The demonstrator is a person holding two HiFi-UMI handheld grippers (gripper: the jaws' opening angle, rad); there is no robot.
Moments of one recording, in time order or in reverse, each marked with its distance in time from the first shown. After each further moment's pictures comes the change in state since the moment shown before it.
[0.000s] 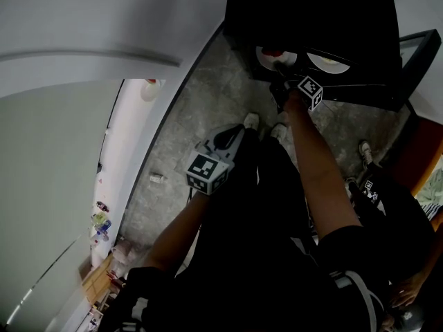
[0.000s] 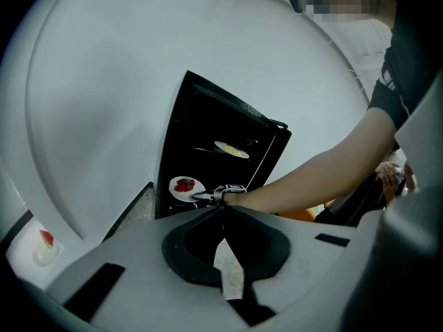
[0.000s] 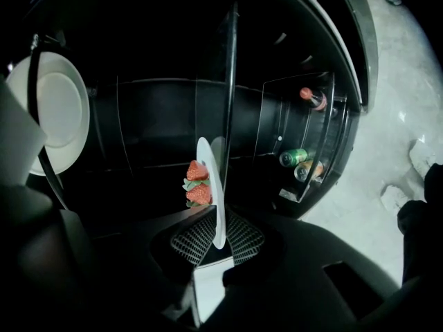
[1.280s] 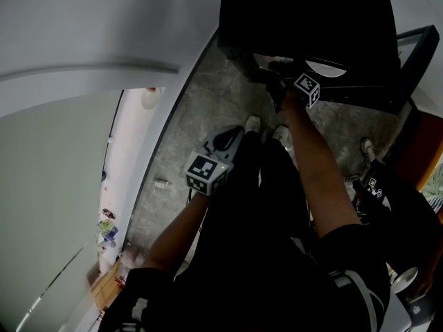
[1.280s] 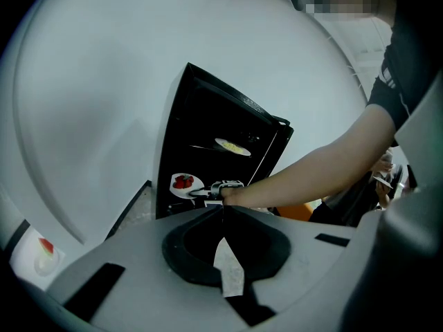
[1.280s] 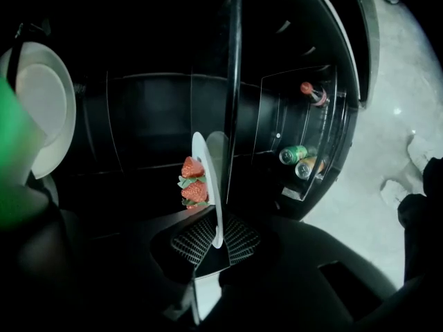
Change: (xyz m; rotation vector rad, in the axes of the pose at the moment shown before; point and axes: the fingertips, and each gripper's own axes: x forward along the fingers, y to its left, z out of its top) left arm 0.011 0.012 0.007 0.021 0.038 -0.028; right arm 0.018 0.001 0.002 0.030 0.005 -0.032
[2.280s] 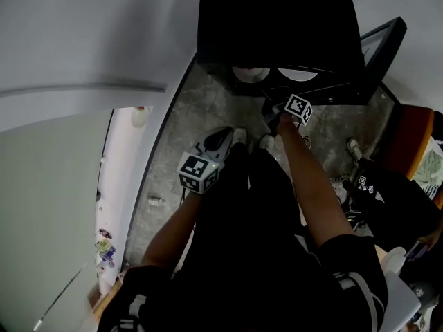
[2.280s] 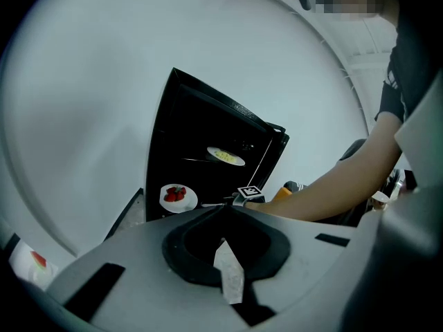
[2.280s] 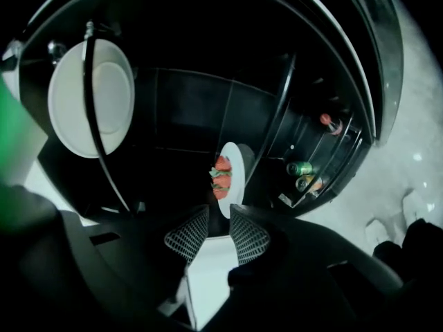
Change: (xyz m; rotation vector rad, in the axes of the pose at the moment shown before) left arm 0.014 -0.009 0.029 0.020 -0.031 -0.046; right arm -0.073 0.025 -0.002 -0.253 0.101 0.054
